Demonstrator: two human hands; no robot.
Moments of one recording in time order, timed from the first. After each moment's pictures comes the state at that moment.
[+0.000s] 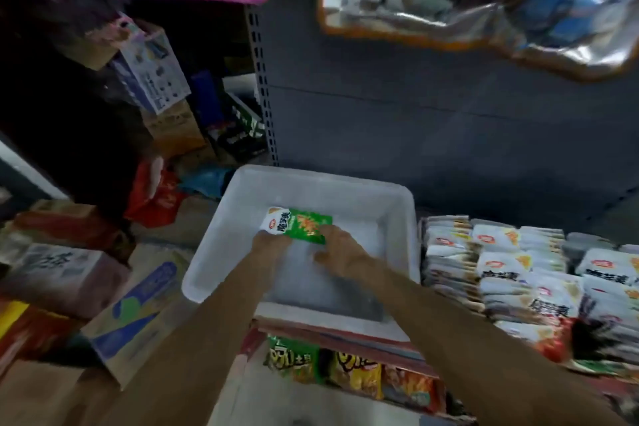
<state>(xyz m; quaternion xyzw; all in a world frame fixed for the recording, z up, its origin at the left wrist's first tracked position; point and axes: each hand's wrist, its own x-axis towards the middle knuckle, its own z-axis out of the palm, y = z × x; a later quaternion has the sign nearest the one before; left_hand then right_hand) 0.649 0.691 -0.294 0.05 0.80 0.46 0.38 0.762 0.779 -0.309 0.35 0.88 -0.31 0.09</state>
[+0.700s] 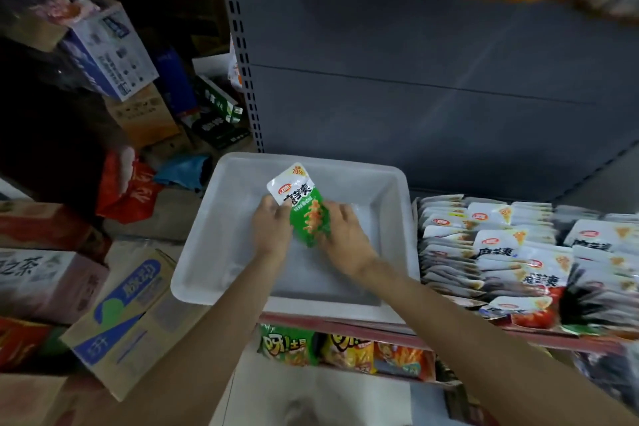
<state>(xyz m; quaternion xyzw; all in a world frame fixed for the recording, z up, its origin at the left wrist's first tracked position) 0.656 0.707 -0.306 0.18 0.75 0.58 0.26 0.781 0.758 -0.297 0.38 0.86 -0.32 -0.09</state>
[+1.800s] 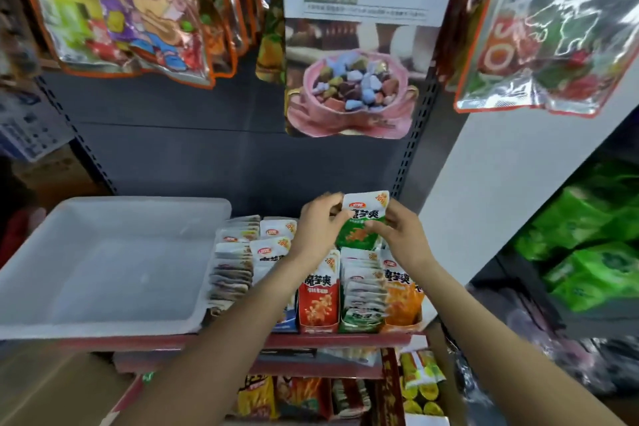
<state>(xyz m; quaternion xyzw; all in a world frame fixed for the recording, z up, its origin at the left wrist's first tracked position) 1.011 0.852 -0.196 0.56 0.67 0.45 0.20 1.161 0.898 -0.199 0.41 0.72 -0.42 -0.36</state>
